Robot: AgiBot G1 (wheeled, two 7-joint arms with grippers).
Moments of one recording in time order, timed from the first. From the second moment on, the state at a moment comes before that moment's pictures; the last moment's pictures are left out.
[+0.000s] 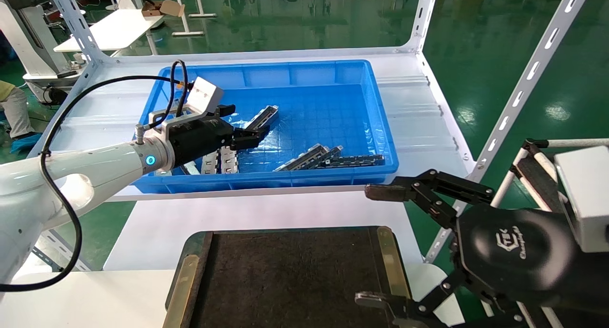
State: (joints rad) left arm -1.63 1.26 0.43 -0.08 1.20 0.80 0.25; right arm 1.08 -0.61 -0.29 1.28 -0.73 -1.49 0.18
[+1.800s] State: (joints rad) left arm -1.63 1.27 0.39 -0.03 1.15 0.90 0.33; right arm 1.08 -0.61 -0.29 1.28 -0.72 -1.49 0.18
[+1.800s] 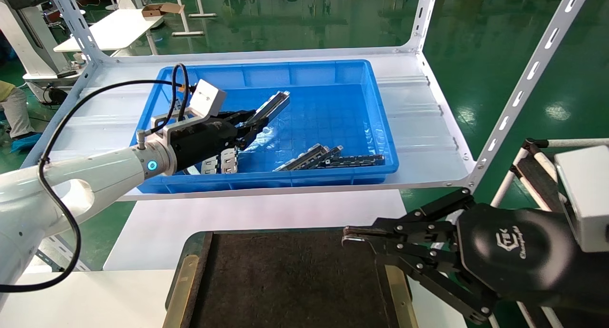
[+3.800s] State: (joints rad) left arm -0.75 1.08 0.41 -0.99 1.06 1.02 -0.20; right arm 1.08 -0.61 -0.29 1.28 -0.72 -1.49 0.18
